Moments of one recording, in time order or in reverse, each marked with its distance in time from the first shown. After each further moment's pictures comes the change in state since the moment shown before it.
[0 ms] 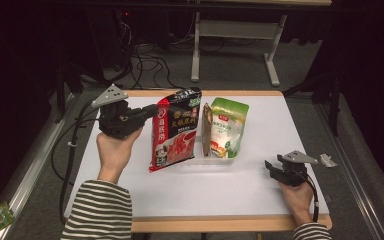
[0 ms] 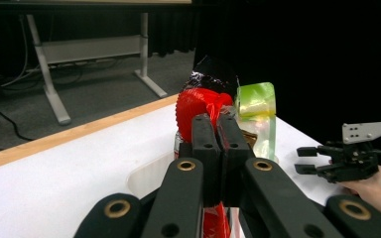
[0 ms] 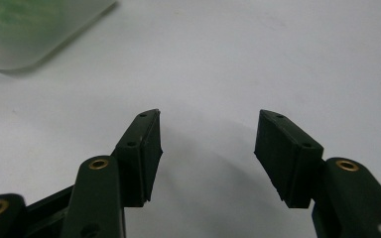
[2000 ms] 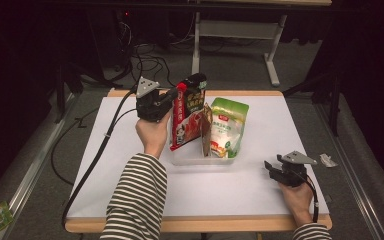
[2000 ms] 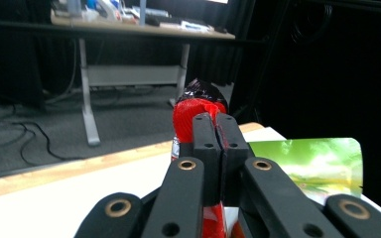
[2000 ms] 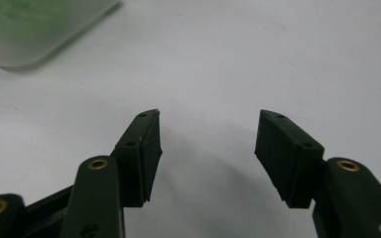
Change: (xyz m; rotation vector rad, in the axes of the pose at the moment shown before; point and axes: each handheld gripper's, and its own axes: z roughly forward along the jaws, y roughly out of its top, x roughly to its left) left arm 0.008 -0.012 0.103 -0.157 0.161 -0.054; right arm 0.002 0.000 -0.001 -0.007 -0.005 -0.027
